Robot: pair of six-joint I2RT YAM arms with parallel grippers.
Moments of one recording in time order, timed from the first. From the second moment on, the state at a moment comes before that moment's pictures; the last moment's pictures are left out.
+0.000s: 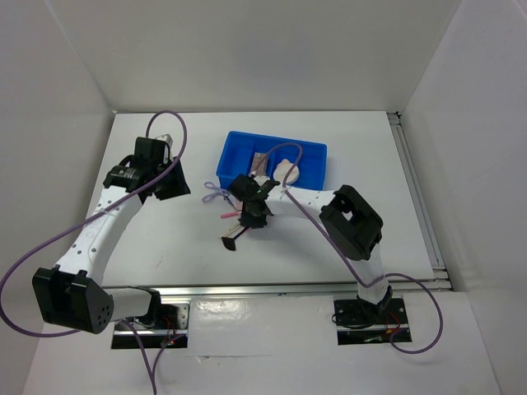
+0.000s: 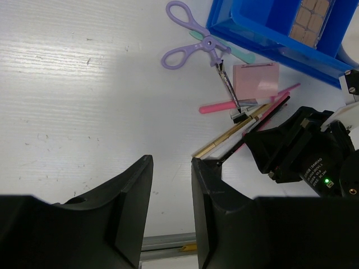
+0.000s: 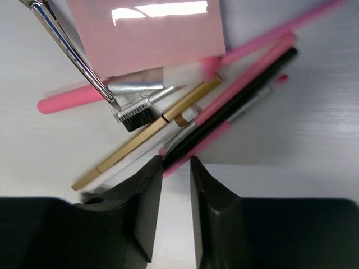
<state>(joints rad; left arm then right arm) -0.16 1.26 1.19 -0.82 0.04 -0.42 0.88 2.02 1.42 -0.57 0.20 0.96</state>
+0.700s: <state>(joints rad) -0.16 1.26 1.17 -0.82 0.05 -0.42 0.88 1.94 1.33 -0.64 0.27 0.97</state>
